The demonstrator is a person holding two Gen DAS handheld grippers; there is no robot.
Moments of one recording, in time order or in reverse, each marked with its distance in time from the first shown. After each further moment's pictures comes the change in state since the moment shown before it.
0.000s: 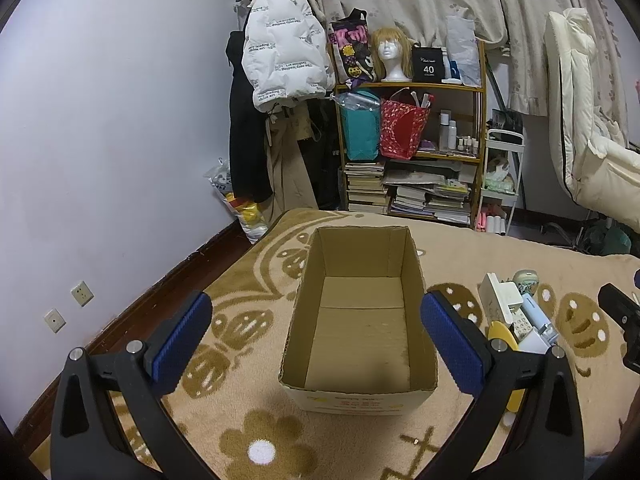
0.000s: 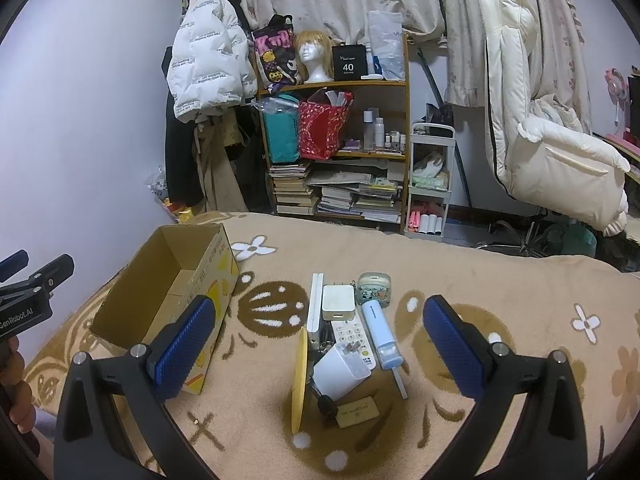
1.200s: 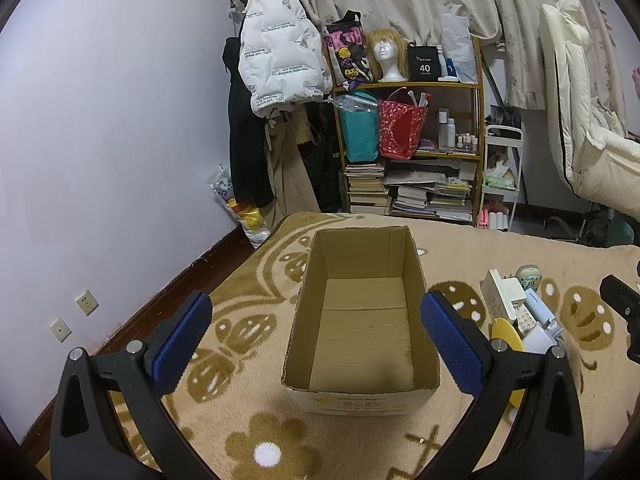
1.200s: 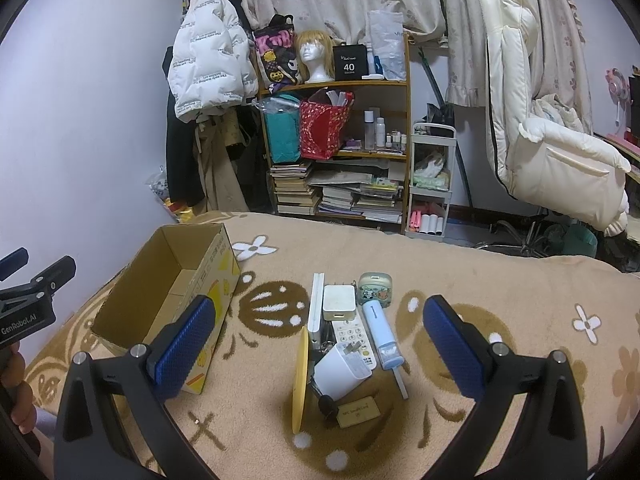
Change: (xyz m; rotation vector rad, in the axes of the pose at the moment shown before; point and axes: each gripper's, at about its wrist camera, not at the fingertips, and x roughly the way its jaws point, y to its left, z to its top) left arm -0.001 -0.001 0.000 0.016 -0.007 0.008; right arm 0.000 0.000 0.001 0.007 0.004 0.004
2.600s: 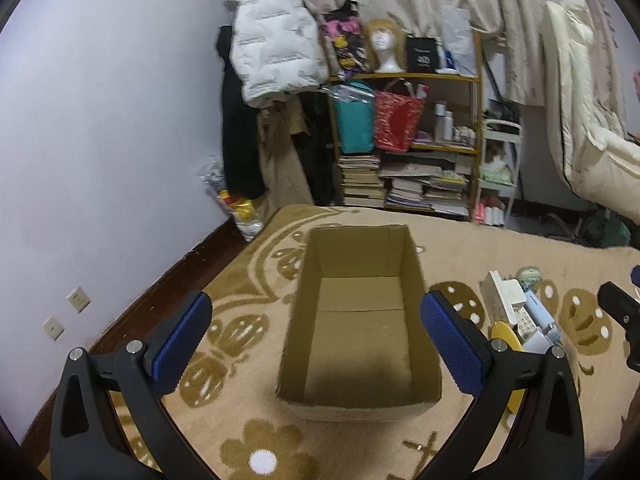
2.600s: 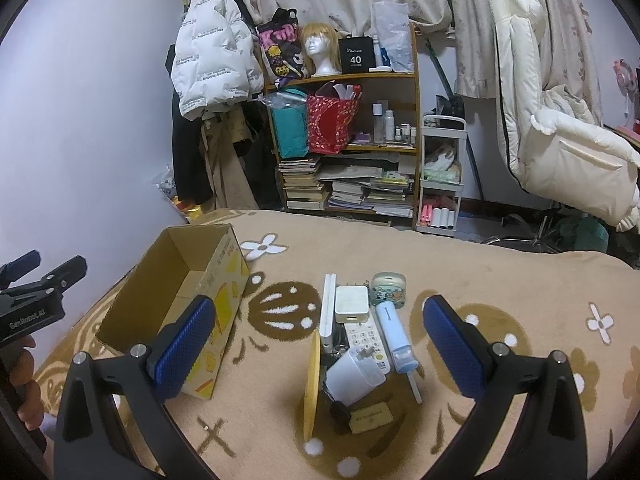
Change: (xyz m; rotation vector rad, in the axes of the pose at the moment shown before) left arm 0.026 0.004 0.010 0.014 0.045 -0.044; right arm 0.016 0.025 -0.005 0.015 0.023 0.025
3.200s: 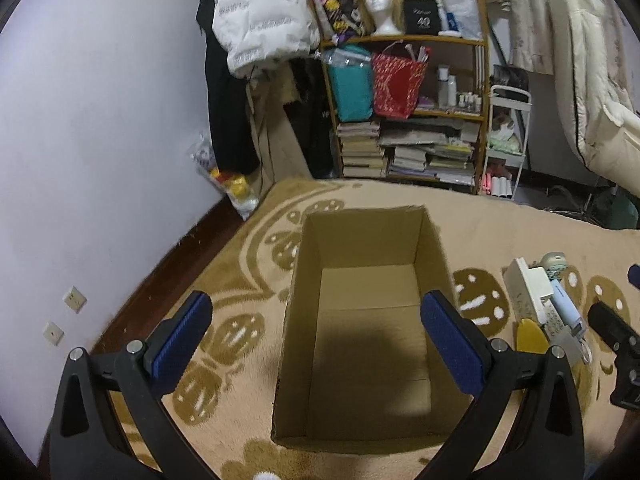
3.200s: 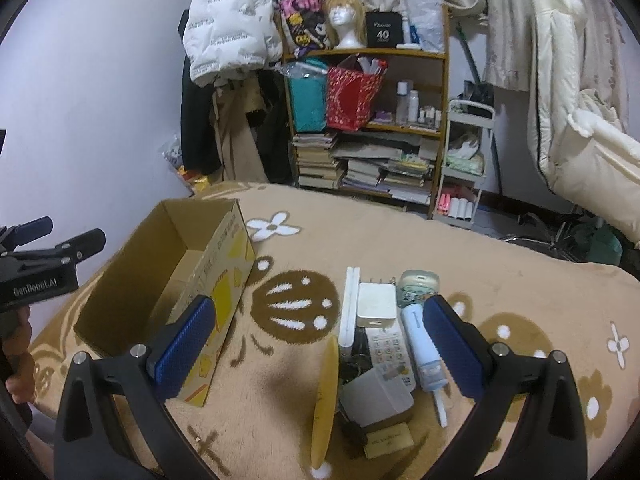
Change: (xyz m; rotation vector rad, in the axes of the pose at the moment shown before) left arm 0.072 -0.007 0.013 0.032 0.124 0.022; right arm 0.067 0.015 0.006 -0.063 0.119 0.053
